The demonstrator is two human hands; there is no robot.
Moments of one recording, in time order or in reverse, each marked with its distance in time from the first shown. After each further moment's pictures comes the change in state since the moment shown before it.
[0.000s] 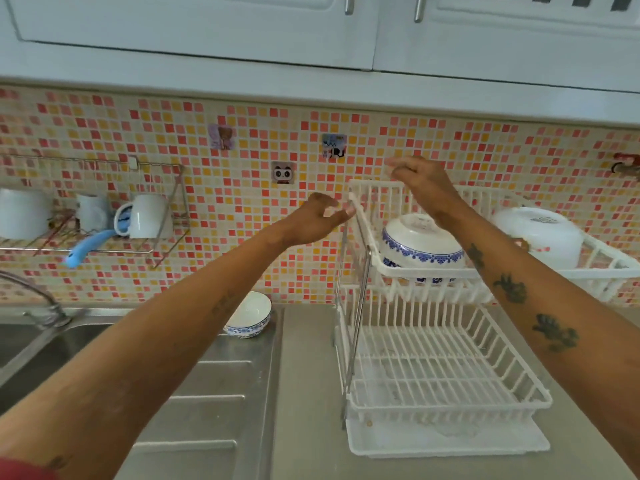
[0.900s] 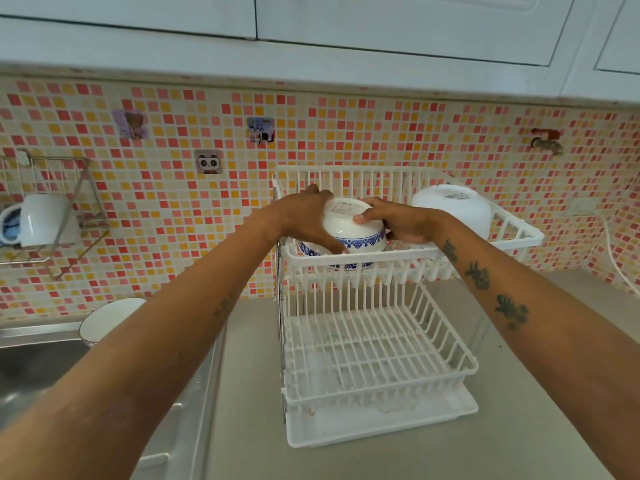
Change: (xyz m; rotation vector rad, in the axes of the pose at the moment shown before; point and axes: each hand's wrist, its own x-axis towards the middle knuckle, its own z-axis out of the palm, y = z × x) left_hand 0.050 0.079 0.069 0.456 -0.153 0.167; right_hand -0.016 0.115 -0.068 0.139 -0.491 0.501
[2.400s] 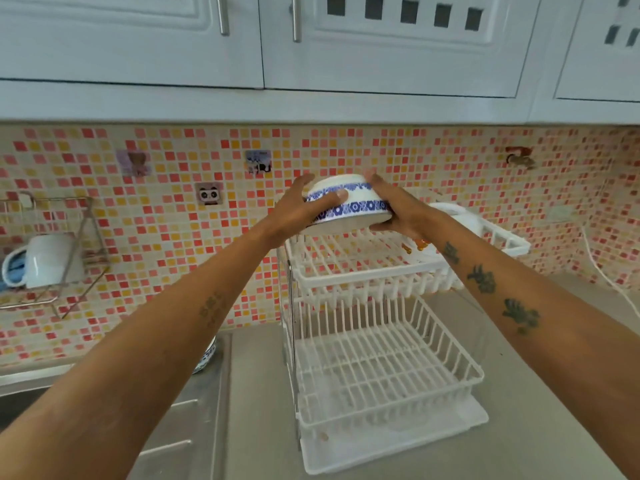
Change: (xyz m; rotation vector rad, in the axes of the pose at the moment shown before) left_hand -0.012 -0.008 -0.029 -0.893 0.206 -0.043; right_hand -0.029 -0.054 0.010 0.186 0.334 -0.146
